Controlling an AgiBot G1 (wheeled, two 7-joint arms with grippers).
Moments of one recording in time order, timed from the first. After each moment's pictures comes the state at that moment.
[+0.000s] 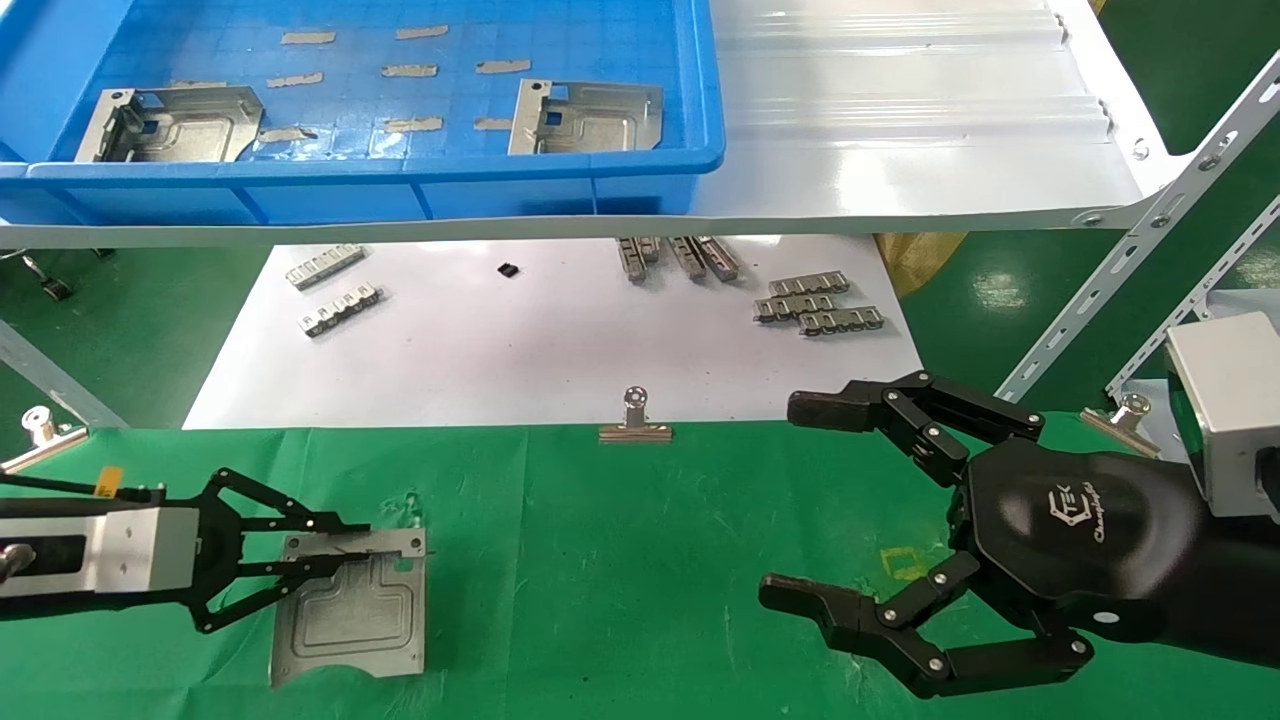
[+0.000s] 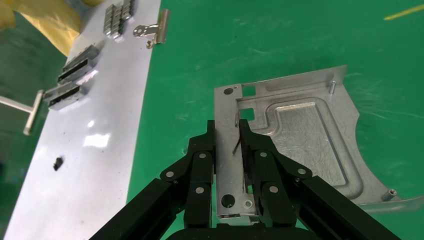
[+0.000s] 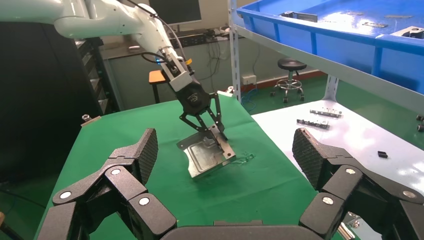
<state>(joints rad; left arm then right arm) -1.57 0.74 0.83 -0.31 1.08 1.57 0.88 1.08 -0.56 -0.38 1.22 -0.63 -1.42 0.12</state>
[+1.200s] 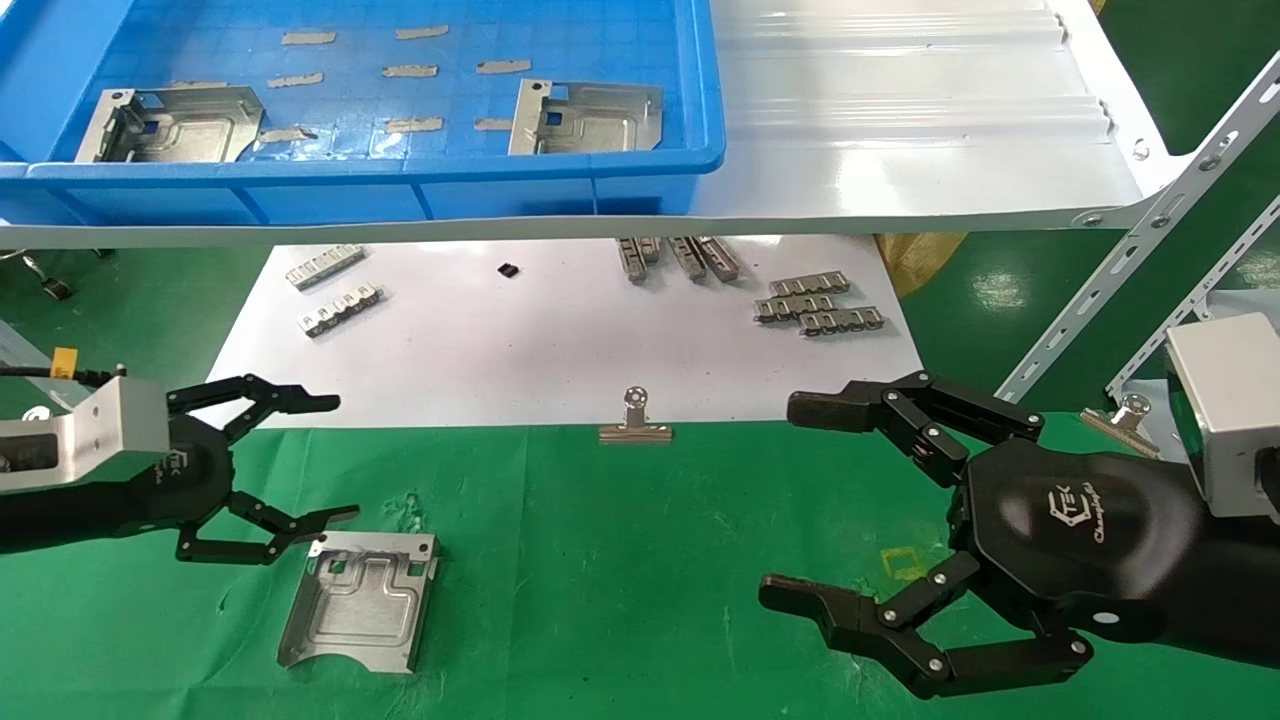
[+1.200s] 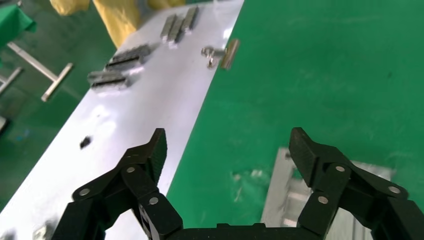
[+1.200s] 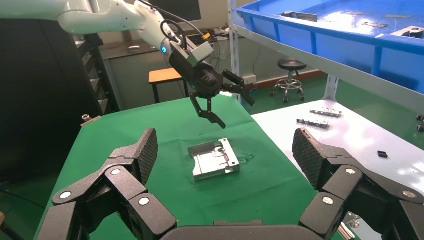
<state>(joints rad) -1.59 0.75 0.80 -0.25 0.96 1.59 0.66 1.07 -0.56 -0.38 1.22 -0.63 -1.42 0.12</state>
